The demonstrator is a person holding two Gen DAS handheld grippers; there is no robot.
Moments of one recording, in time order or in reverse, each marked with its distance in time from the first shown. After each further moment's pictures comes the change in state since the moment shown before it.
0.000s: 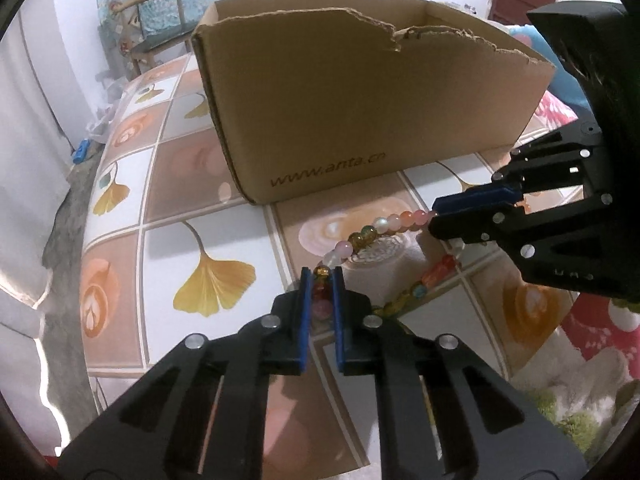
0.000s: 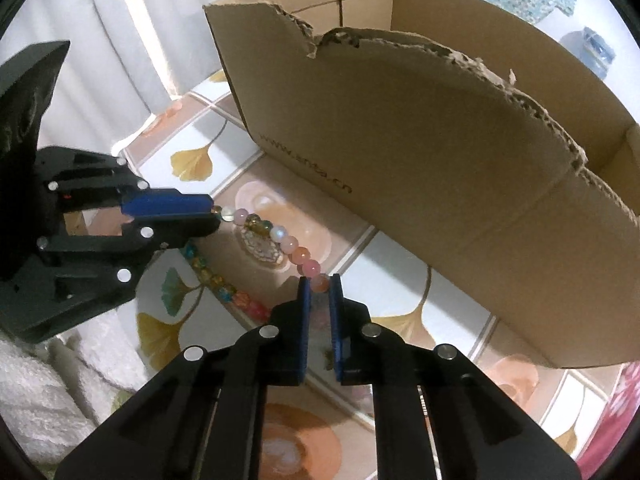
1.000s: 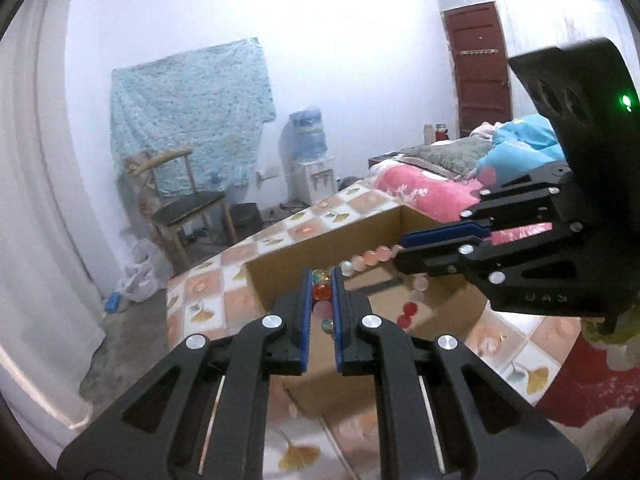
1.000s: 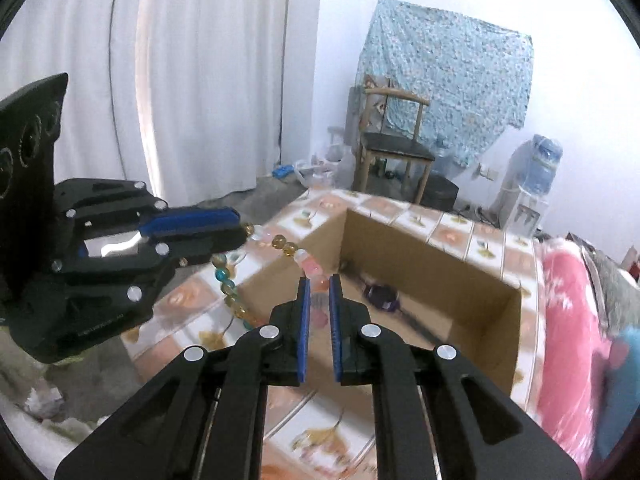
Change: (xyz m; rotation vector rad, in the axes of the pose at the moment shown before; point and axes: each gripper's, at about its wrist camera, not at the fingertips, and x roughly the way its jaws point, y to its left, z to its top) left arm -0.146 -0.017 0.108 0.198 -0.516 0.057; right arm -0.166 -0.002 0.069 -0.059 -0.488 -0.125
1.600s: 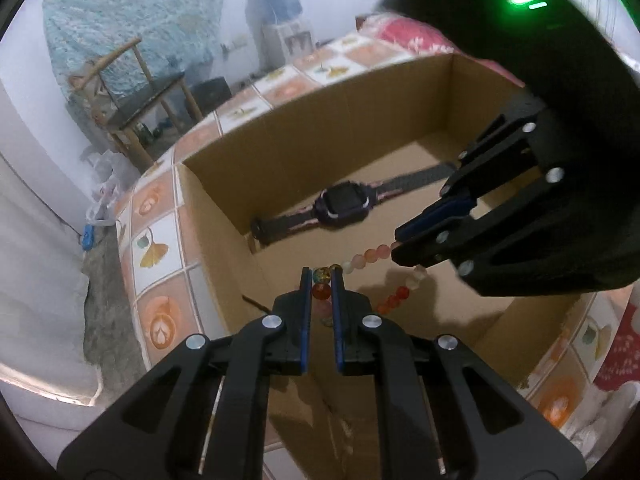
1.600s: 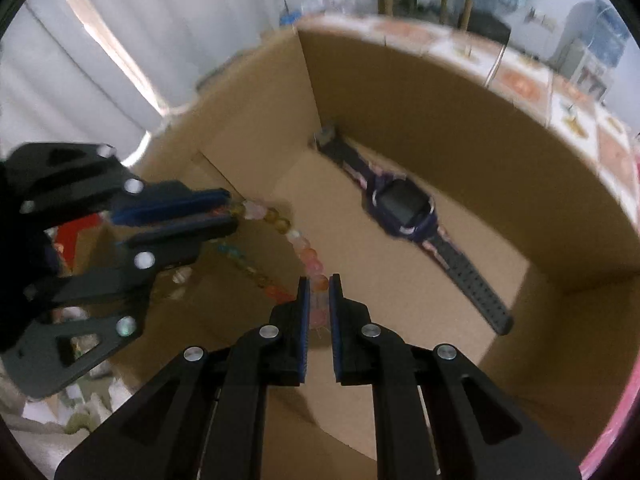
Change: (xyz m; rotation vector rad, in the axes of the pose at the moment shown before) left arm 0.180 0.030 -0.035 0.069 0.537 -0.067; right arm 0.206 -0.068 -0.024 0.133 0.655 0.208
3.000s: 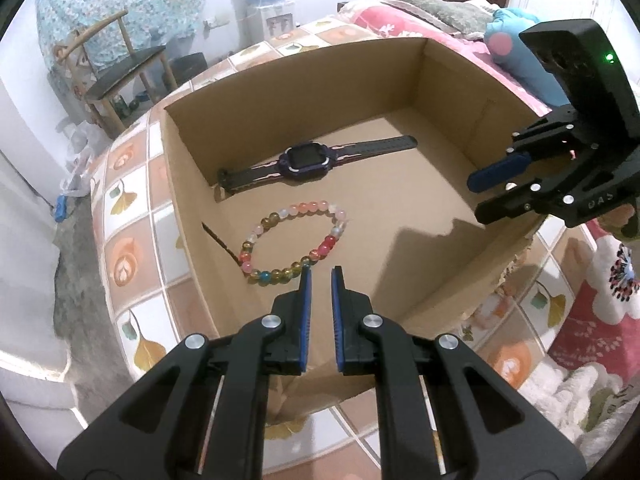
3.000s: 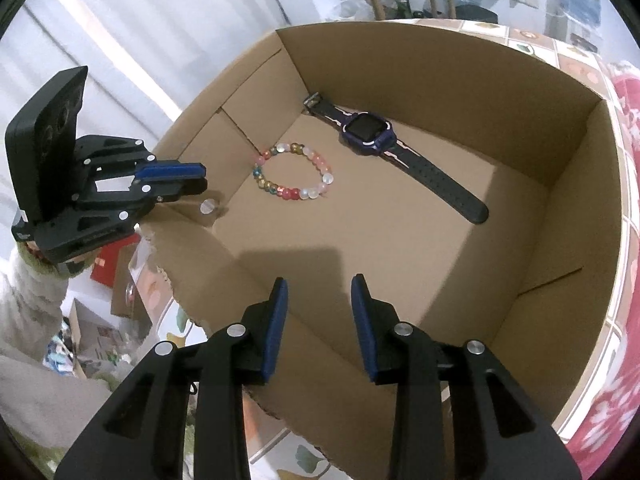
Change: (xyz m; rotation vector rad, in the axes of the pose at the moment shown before) left arm -0.037 -0.015 -0.040 -0.059 0.053 -0.146; right arm -0.050 -0.043 -0.107 0.074 -0.146 0.167
